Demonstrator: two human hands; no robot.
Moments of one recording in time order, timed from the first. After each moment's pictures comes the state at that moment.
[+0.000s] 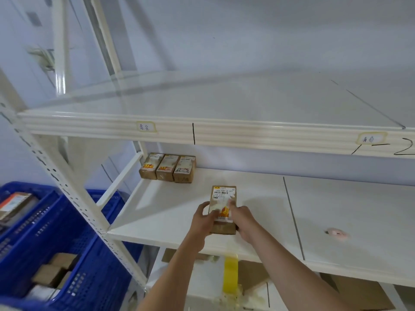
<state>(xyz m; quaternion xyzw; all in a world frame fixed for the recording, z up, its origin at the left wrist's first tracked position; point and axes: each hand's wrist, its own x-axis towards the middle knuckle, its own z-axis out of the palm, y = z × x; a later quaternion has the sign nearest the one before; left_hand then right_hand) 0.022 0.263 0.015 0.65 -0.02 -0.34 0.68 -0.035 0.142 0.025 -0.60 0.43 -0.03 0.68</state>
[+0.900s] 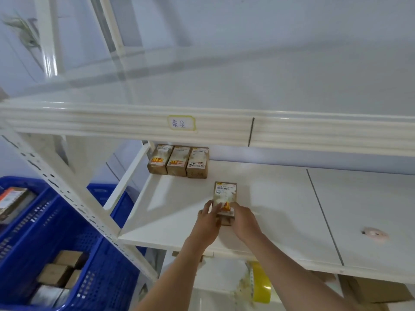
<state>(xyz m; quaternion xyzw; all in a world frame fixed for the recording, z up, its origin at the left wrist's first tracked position) 0.114 0.299 -0.053 0.88 -0.36 -0.19 0.25 0.031 0.180 -0.030 -0.91 0.29 -0.01 0.30</state>
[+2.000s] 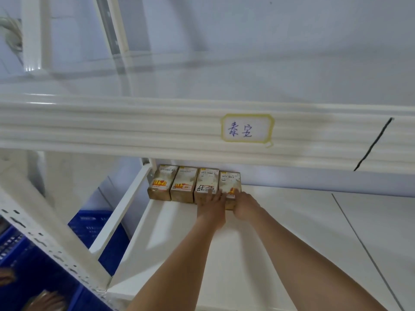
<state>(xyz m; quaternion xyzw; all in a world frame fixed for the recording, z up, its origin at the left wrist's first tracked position) 0.261 0.228 -0.053 0.91 -0.41 -0.08 -0.03 0.197 0.114 -0.037 -0.93 0.30 0.08 0.17</state>
